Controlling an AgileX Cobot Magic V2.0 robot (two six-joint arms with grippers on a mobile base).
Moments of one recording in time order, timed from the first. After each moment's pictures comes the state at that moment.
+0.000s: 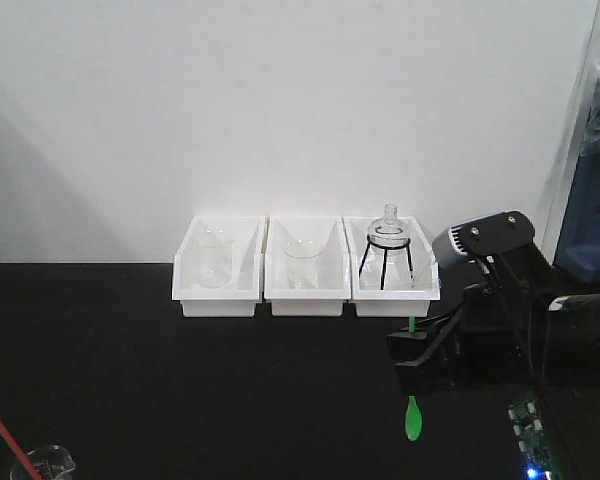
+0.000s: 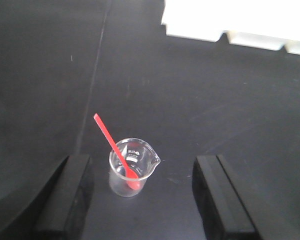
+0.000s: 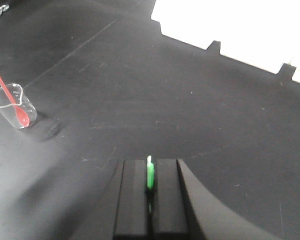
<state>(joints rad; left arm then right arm) -0.04 1.01 -0.76 -0.12 0.45 -0.18 0.29 1.36 -1.11 0.73 0.55 -0.76</state>
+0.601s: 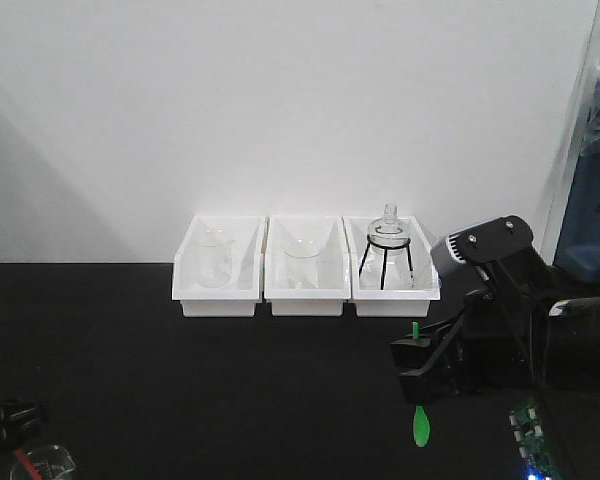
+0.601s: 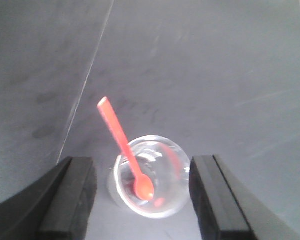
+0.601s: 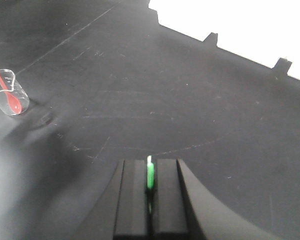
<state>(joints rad) -0.03 1.42 -0.81 -0.12 0.29 -0.28 0.29 1.36 -1.11 0.67 0.57 -0.74</state>
